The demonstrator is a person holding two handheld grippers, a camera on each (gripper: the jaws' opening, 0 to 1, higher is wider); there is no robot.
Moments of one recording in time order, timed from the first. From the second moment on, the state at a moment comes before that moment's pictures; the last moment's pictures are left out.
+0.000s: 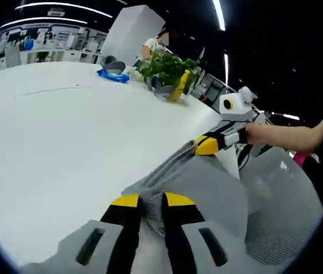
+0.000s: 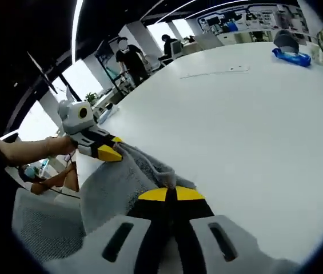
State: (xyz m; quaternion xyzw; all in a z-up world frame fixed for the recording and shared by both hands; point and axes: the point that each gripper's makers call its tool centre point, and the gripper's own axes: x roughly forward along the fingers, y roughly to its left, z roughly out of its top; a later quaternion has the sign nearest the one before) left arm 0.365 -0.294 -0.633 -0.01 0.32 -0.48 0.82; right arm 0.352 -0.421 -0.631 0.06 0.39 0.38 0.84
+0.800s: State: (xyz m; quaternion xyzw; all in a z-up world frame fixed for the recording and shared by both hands) left arm 0.317 -0.295 -0.573 0.07 0.23 -0.45 0.86; right arm 0.291 -0.395 -0.583 -0.04 0.33 0.37 0.87
